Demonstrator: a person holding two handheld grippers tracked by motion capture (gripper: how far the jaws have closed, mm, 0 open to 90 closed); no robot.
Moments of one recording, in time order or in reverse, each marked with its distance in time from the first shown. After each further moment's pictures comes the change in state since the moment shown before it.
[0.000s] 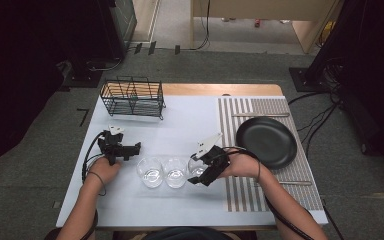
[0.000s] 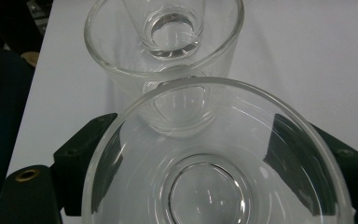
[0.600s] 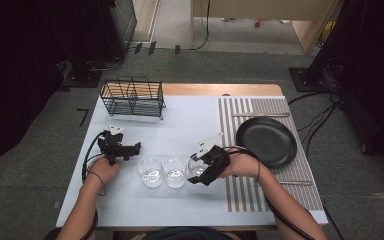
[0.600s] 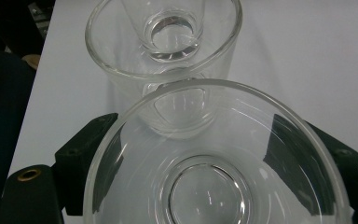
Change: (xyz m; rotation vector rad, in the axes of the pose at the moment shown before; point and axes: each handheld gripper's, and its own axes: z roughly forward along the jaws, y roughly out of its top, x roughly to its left) left arm 0.000 0.000 0.000 0.000 0.000 0.000; right arm 0.000 0.000 -0.001 -0.009 0.004 0.008
